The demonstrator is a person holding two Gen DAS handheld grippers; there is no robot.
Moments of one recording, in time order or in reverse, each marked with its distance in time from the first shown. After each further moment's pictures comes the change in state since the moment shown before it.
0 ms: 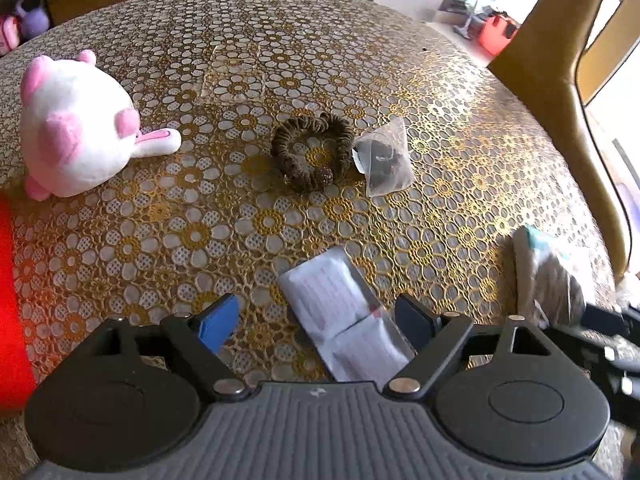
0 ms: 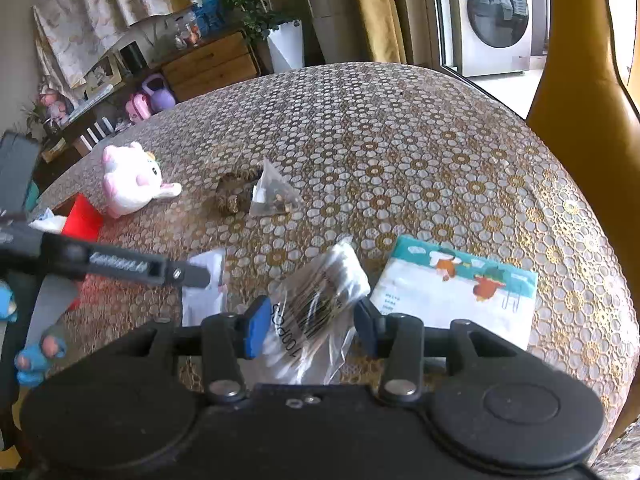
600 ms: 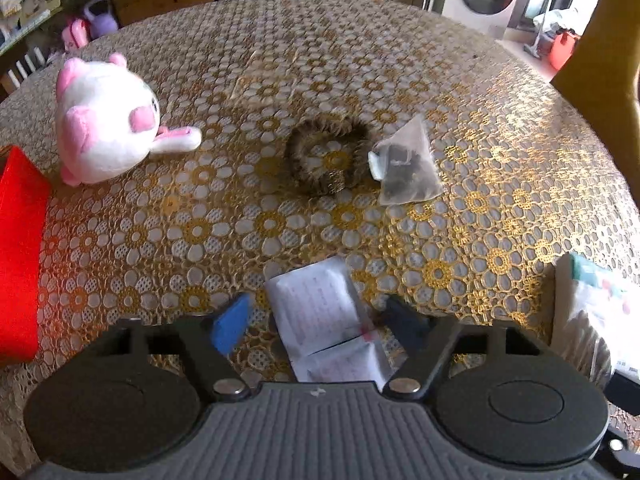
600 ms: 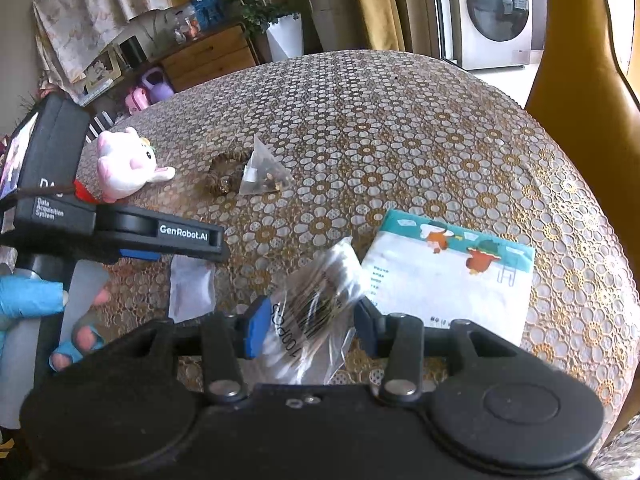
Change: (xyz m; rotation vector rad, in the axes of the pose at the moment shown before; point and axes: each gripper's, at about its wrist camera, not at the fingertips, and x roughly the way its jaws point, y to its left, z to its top) left arm 0.012 -0.042 -0.006 -0.067 -0.074 0.237; right arm 0.002 -0.011 -0.016 0.003 0.012 0.003
